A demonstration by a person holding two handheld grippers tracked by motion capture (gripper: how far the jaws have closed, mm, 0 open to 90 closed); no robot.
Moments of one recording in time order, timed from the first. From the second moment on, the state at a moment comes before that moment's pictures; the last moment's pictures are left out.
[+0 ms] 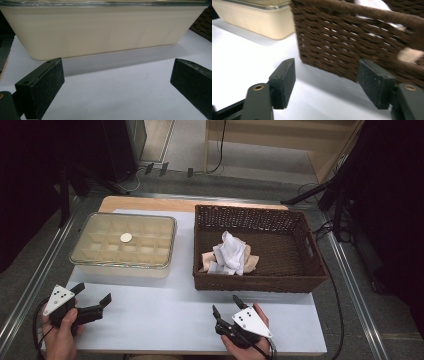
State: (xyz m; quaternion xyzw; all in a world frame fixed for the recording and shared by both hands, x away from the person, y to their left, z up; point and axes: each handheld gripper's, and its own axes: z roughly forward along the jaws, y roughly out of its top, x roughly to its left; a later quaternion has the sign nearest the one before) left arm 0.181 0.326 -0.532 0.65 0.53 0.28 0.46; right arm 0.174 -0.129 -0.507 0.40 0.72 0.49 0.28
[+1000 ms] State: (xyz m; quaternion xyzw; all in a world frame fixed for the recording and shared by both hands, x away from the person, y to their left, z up) left arm 0.177 0.360 -0.517 0.60 0.58 0.27 0.49; right arm 0.197 -0.019 -0.491 0.37 0.73 0.52 0.24
